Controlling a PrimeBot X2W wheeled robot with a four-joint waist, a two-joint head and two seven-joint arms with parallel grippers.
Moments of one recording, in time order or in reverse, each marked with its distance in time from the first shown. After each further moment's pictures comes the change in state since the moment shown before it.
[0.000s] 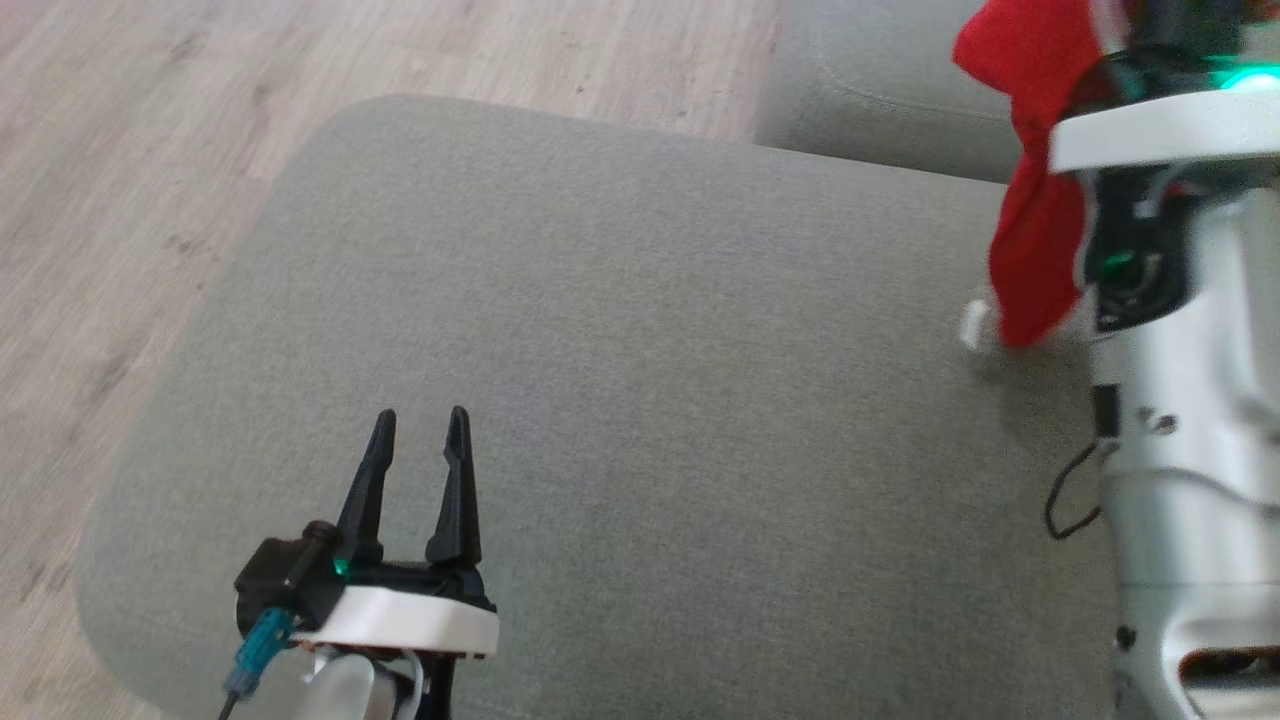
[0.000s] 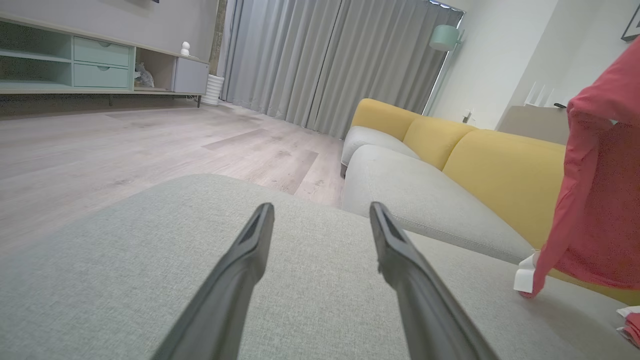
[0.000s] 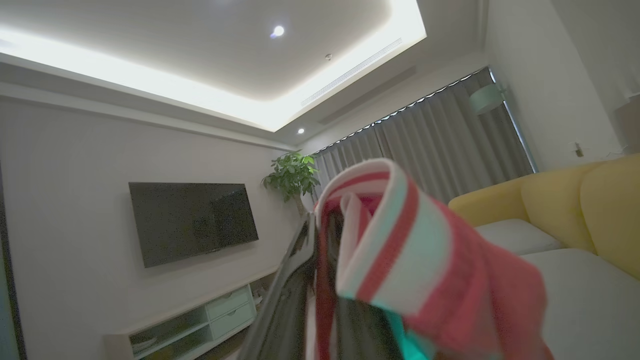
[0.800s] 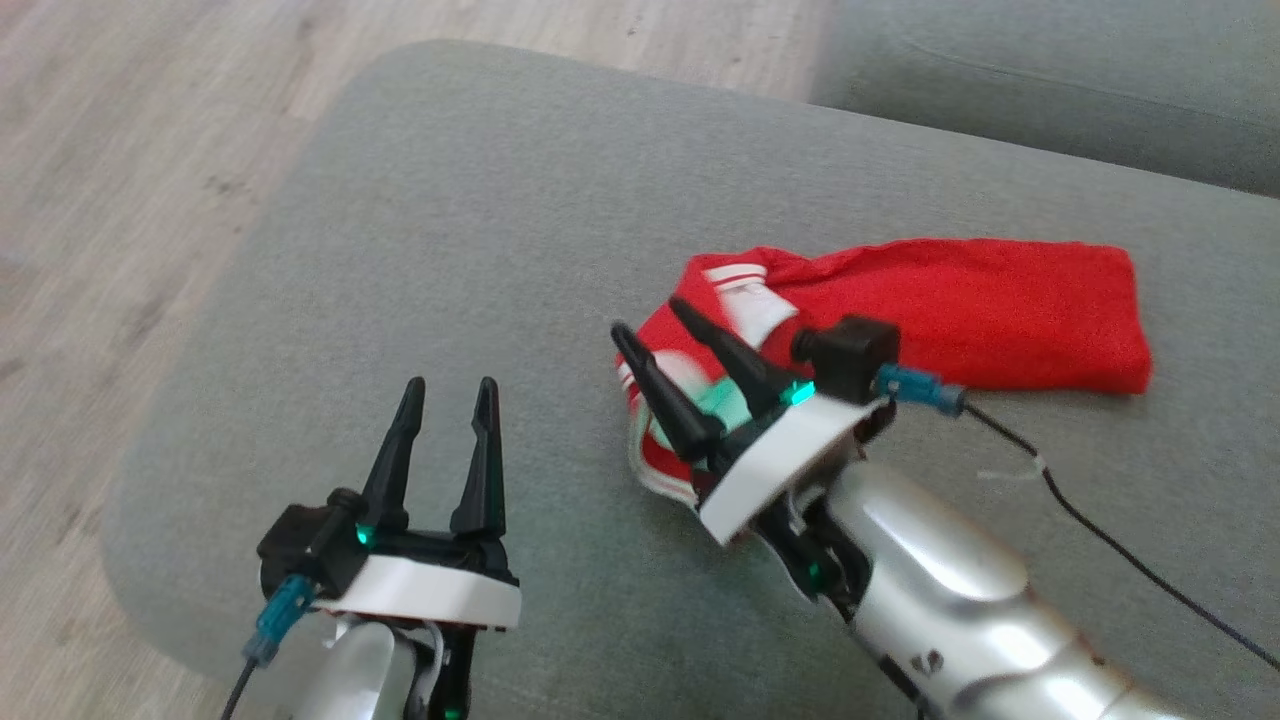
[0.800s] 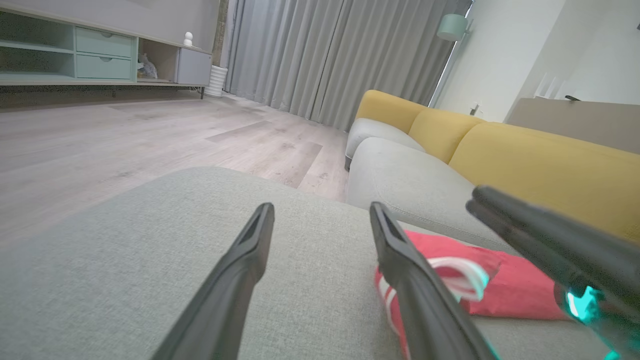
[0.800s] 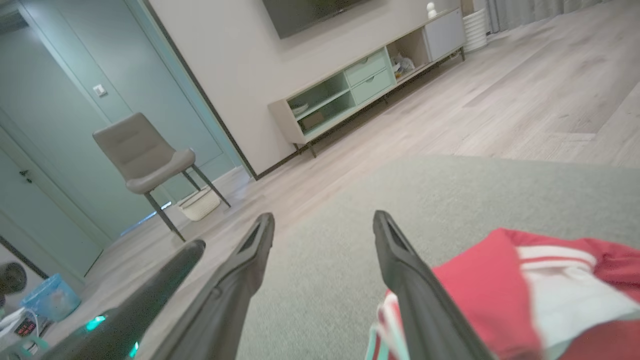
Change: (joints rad) left arm -0.061 0.000 -0.056 0.015 -0.026 -0.003 0.000; right arm 0.198 -0.003 0.821 0.178 0.335 0.000 0.002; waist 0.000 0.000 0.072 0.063
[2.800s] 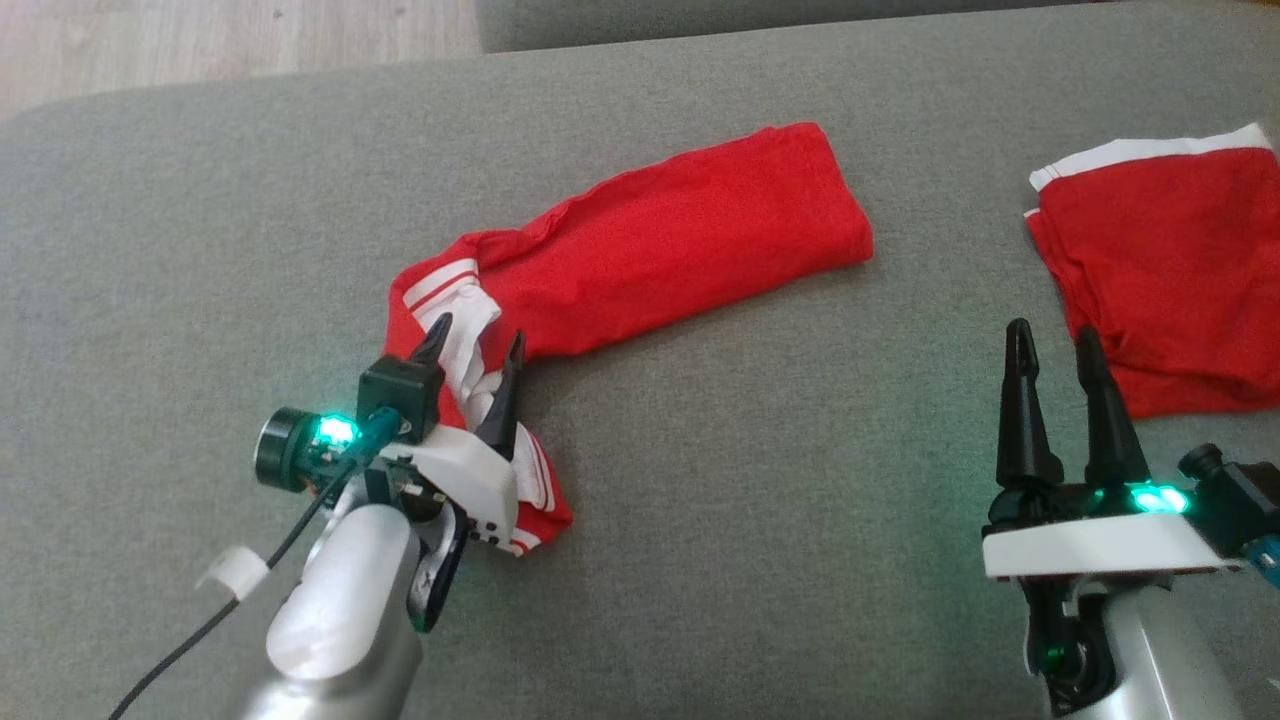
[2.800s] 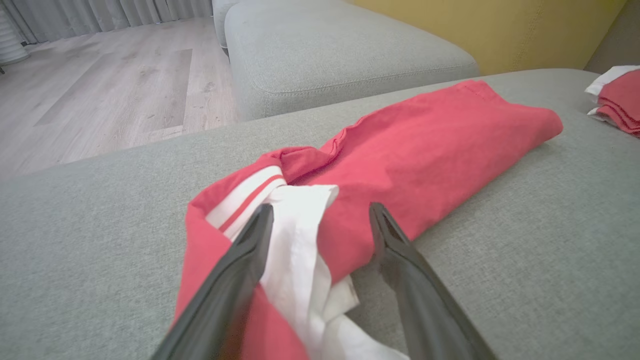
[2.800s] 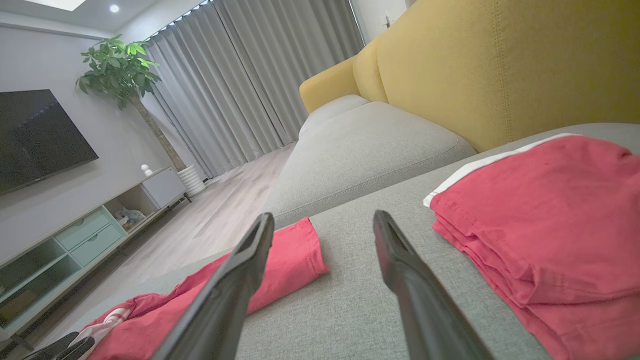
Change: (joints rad) left arm -0.276 0.049 -0.086 0.252 0.215 0.082 0.274; right arm 0.476 0.019 -0.748 -0.413 -0.310 0.000 -0.072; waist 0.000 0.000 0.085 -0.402
